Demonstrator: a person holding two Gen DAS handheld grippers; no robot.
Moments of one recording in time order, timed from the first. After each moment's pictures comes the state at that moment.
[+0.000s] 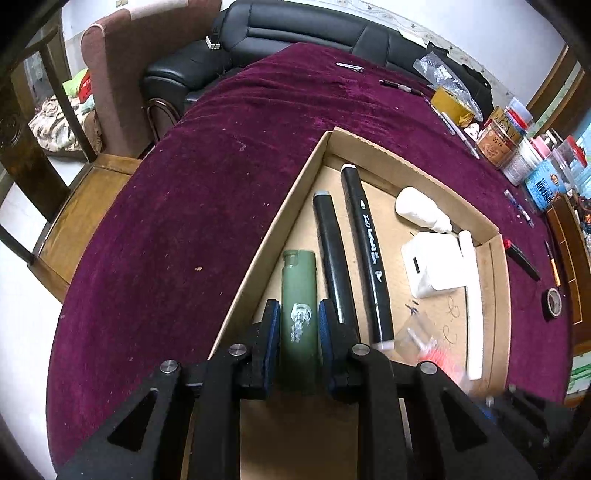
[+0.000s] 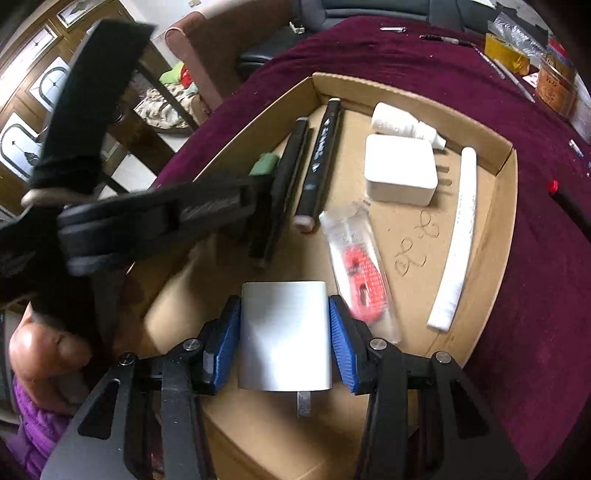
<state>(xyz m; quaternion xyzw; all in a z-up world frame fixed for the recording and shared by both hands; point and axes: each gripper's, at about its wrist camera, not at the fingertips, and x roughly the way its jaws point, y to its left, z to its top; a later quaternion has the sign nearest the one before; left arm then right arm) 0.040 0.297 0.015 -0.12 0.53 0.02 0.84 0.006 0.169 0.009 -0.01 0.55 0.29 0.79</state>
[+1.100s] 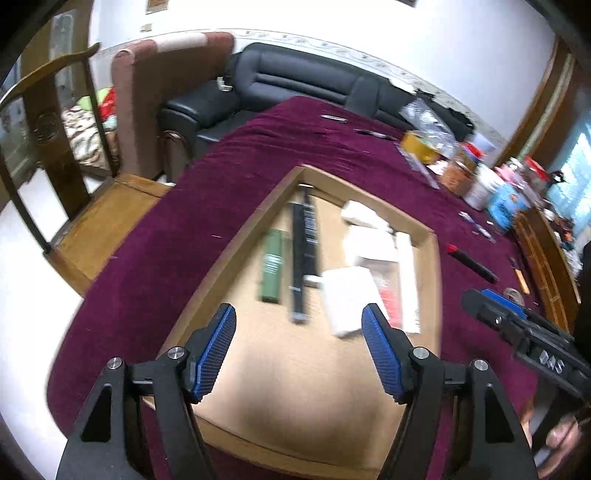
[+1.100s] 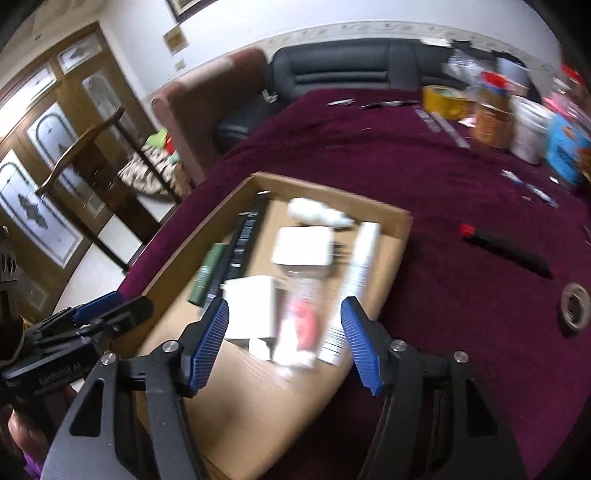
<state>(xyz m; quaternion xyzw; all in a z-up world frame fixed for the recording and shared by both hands) -0.049 0.260 0.076 -0.15 0.44 0.02 0.89 -0.011 0.067 0.067 0.04 0.44 0.24 0.87</state>
